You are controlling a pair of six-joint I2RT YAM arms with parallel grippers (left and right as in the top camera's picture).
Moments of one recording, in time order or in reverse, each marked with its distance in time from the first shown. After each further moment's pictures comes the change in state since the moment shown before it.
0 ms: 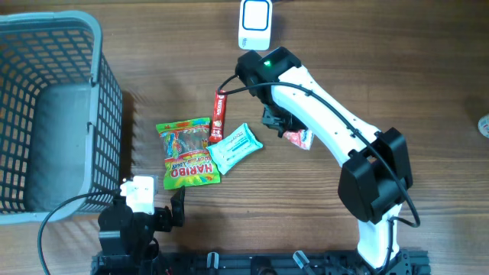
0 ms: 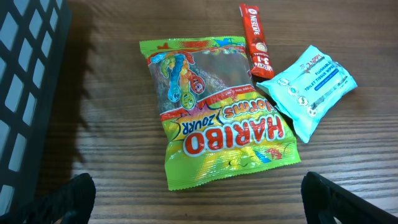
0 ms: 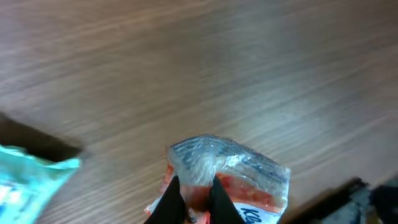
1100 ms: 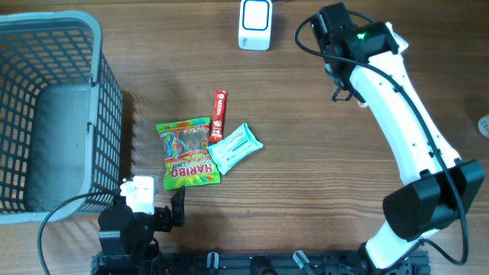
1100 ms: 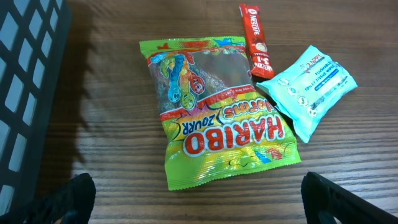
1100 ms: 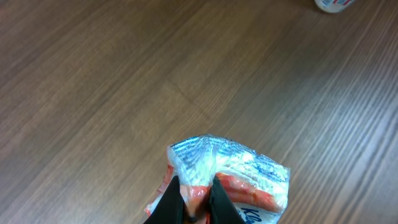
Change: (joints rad) left arm 0.000 0.000 0.000 0.000 0.000 0.000; right arm -0.302 -0.227 -0.031 0.174 0.312 0.243
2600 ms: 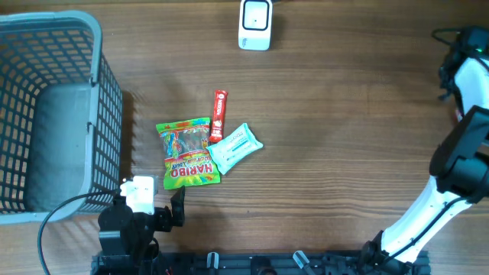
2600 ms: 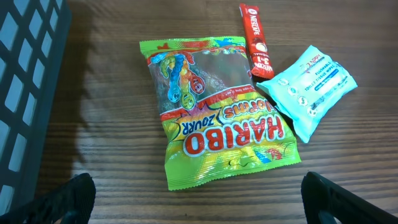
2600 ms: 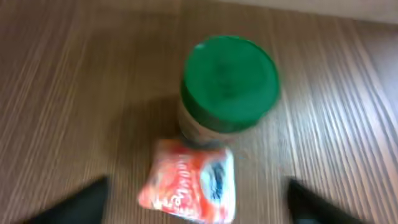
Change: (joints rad) left arm 0.000 0.000 0.000 0.000 0.000 0.000; right arm -0.751 0.308 -0.122 0.602 0.156 -0.249
